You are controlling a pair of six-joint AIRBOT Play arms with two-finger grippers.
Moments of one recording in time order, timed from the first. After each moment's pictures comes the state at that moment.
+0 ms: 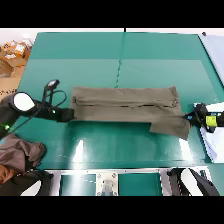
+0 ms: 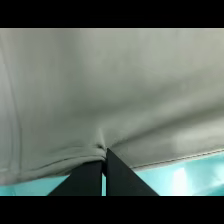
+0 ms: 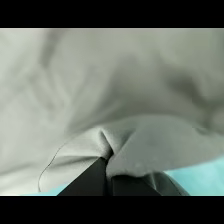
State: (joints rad) left arm -0.18 -0.98 0.79 1.14 -1.07 -1.52; right arm -0.61 -0.81 0.75 -0.97 1.40 1.60
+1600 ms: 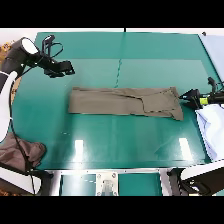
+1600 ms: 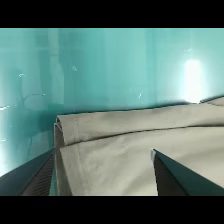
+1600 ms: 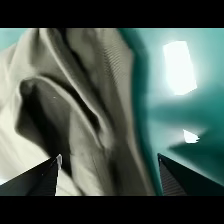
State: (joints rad) left arm -0.04 -1.70 1.70 1.16 -1.15 -1.49; right arm -0.67 -1.81 1.33 -0.77 1.36 1.02
